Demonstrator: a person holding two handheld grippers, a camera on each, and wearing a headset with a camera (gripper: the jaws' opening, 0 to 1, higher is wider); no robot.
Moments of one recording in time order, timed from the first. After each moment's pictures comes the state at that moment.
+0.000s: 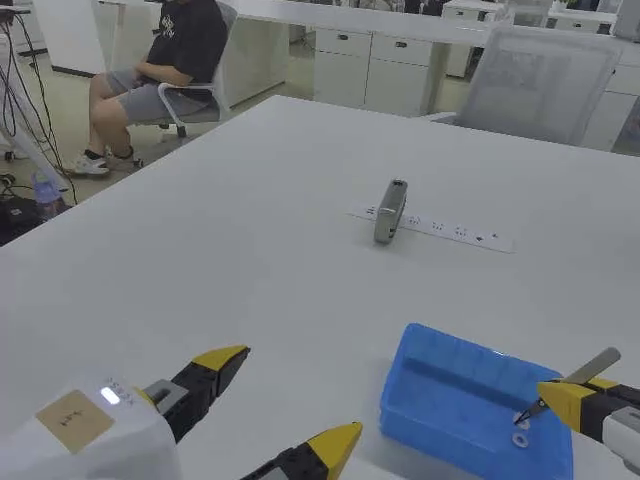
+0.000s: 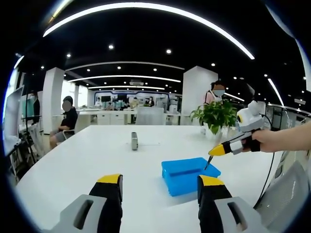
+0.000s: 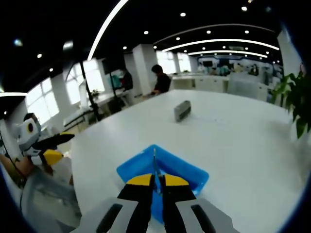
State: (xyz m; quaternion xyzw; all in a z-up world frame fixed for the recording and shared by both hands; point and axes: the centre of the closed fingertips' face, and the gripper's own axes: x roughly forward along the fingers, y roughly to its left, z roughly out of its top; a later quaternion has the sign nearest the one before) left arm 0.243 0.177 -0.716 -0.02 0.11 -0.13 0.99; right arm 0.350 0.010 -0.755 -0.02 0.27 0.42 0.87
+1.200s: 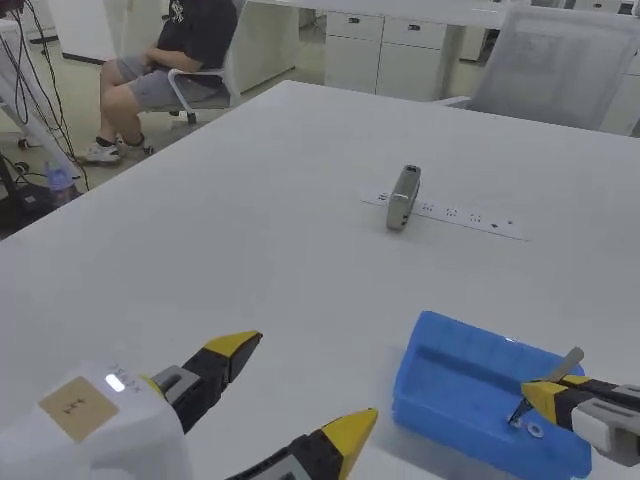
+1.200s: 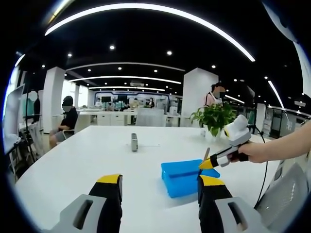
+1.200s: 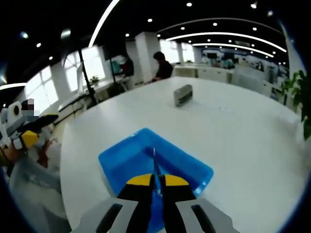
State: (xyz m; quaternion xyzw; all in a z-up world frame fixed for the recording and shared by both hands) left arm 0.243 0.177 -0.713 -0.03 0.10 -0.13 0.99; right arm 0.375 0.013 -0.806 -0.06 0.30 0.42 0.85
